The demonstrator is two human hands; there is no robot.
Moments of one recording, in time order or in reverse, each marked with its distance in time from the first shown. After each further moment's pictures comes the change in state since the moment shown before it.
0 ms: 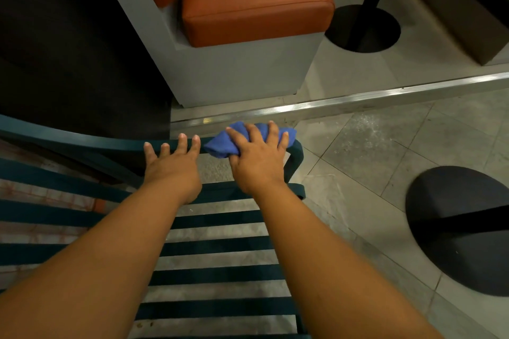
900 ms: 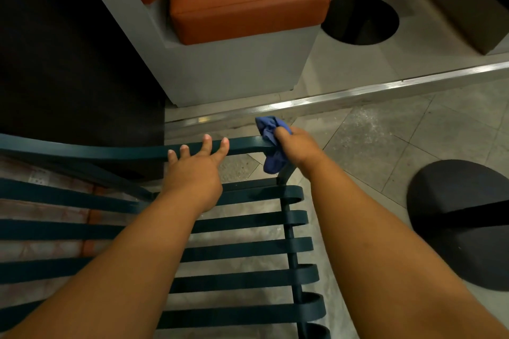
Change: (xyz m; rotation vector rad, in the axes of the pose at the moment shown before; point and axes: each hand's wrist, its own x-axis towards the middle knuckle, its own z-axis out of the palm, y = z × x) left_hand 0.006 0.039 -0.009 -0.102 0.023 0.141; right_hand 0.037 0.083 -0.034 0.744 -0.281 0.426
